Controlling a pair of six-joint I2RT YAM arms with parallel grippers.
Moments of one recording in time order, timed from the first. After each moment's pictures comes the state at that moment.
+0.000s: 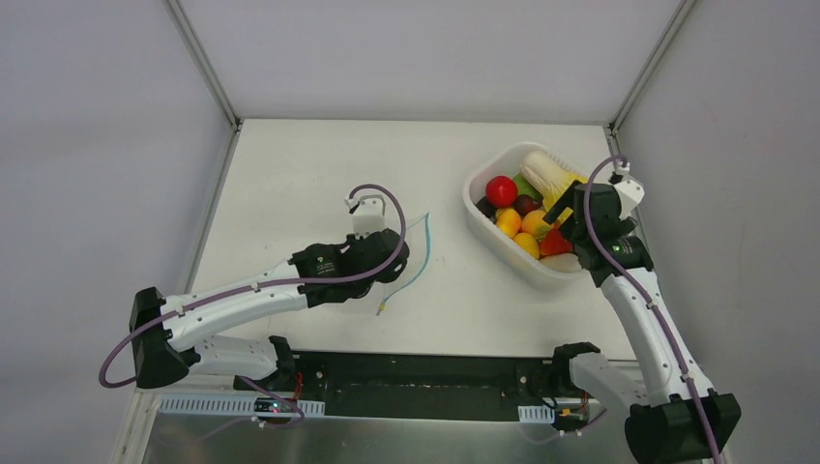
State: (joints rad) left arm -1.12 1.18 1.04 -0.72 -0.68 -0.92; right arm 0.22 0.94 0.92 -0.67 0.48 0.64
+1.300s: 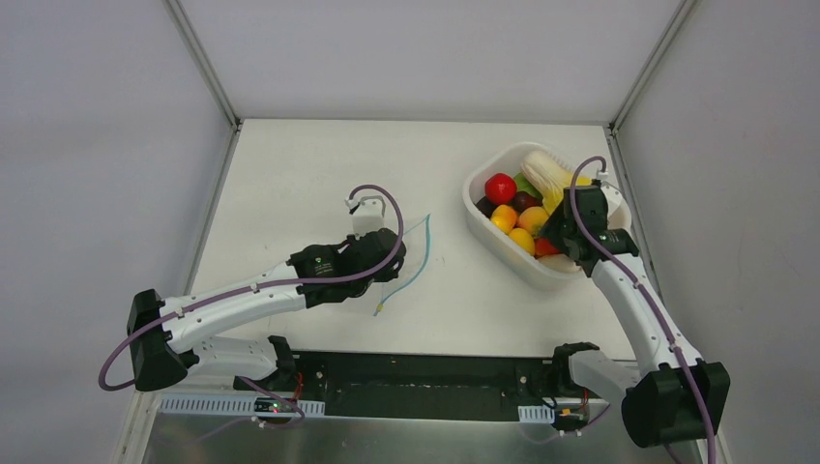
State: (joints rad) left arm -1.10 1.16 1.00 -0.68 -0.63 -0.90; right arm 0.18 1.06 0.87 -0.68 0.32 0.66
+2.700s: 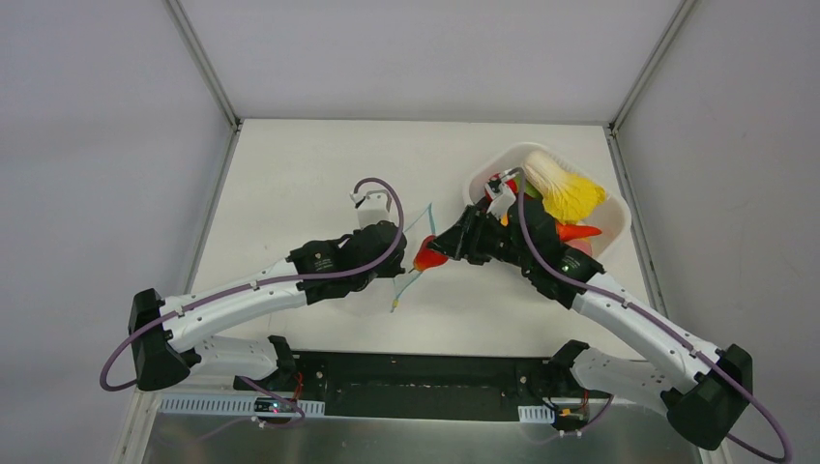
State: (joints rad) left arm -1.08 1.17 1.04 -0.63 -0.56 -0.89; right arm 0.73 0.98 0.82 -0.22 -0.25 0.86
